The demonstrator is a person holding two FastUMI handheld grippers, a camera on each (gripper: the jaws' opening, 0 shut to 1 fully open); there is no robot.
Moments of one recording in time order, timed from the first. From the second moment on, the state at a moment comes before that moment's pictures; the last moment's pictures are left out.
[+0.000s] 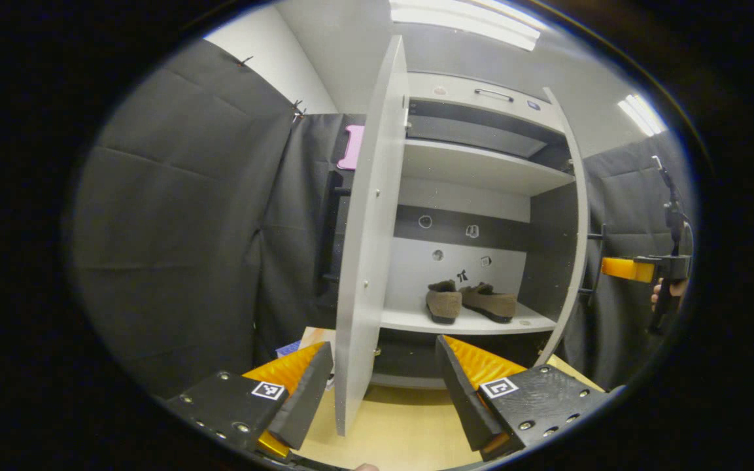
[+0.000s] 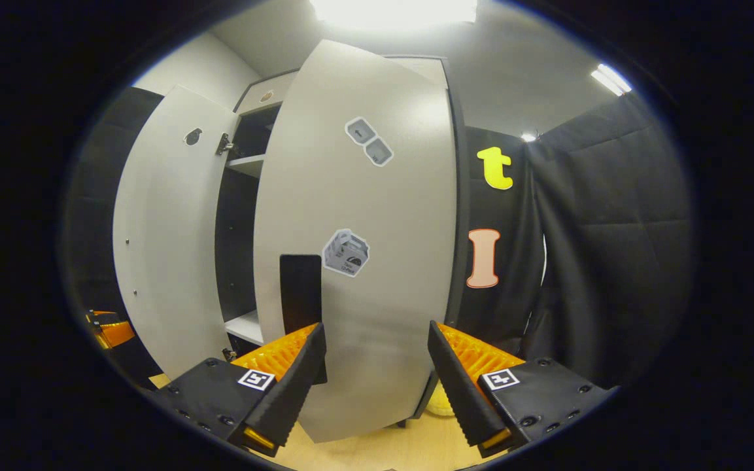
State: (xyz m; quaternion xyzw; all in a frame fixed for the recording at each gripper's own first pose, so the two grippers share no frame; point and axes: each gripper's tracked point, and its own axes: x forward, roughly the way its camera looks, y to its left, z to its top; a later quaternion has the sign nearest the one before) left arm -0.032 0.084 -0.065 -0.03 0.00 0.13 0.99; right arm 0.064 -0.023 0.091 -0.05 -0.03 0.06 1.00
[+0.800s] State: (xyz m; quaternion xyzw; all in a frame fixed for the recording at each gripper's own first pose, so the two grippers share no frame) left arm -0.038 0.227 0.022 0.02 -0.07 0.18 0.98; right arm 0.059 -0.039 0.060 -0.02 0.00 0.05 1.00
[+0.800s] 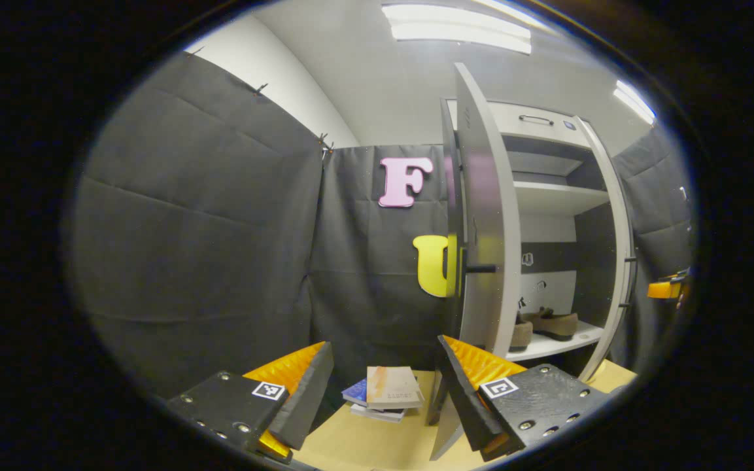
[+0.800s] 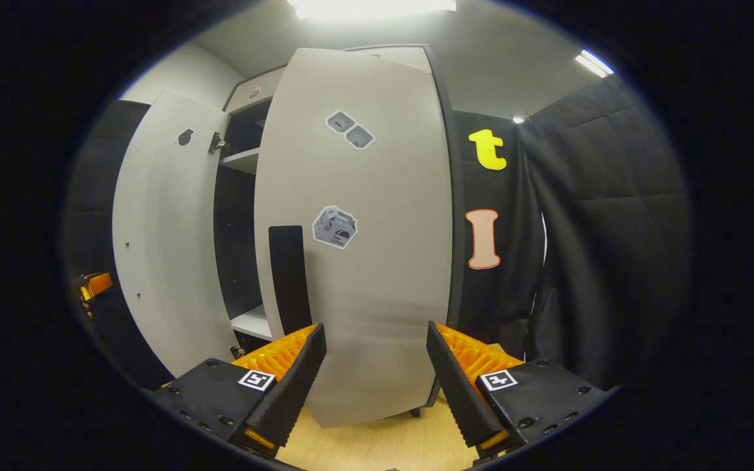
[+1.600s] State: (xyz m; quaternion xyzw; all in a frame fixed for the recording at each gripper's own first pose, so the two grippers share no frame) left arm 0.031 0.273 0.027 -0.12 -0.06 0.01 0.99; right arm 0.038 -0.071 0.046 -0.01 0.03 0.01 1.00
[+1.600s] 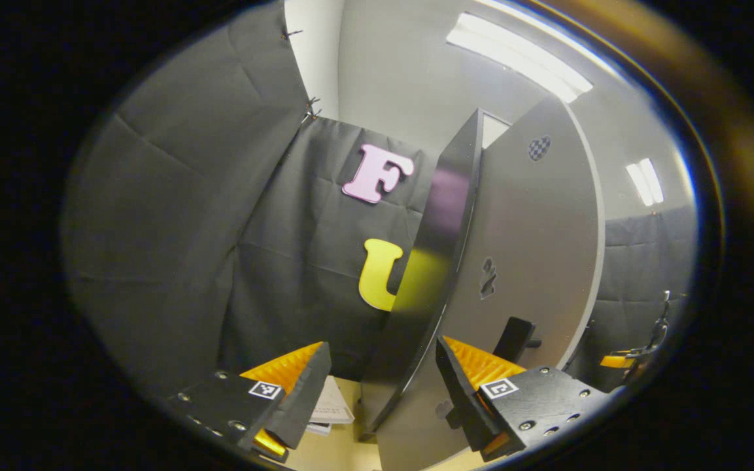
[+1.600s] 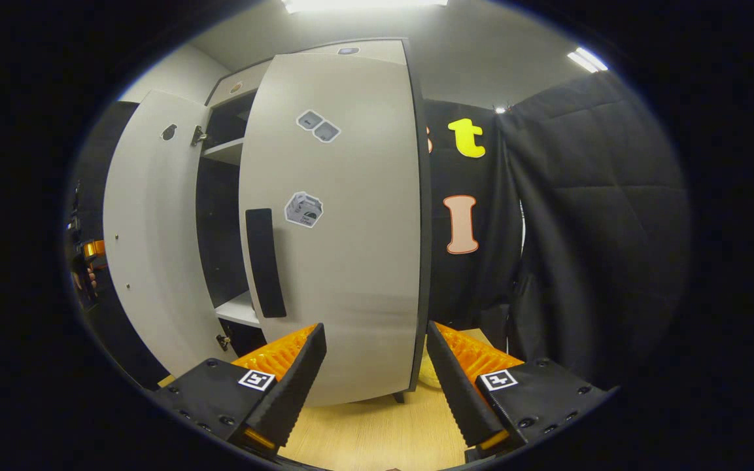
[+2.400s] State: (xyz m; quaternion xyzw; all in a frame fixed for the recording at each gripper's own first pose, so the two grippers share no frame) left arm 0.045 0.206 0.019 -0.04 -0.01 0.04 1.00; right arm 0.067 -0.106 0.021 0.05 0.05 0.03 1.00
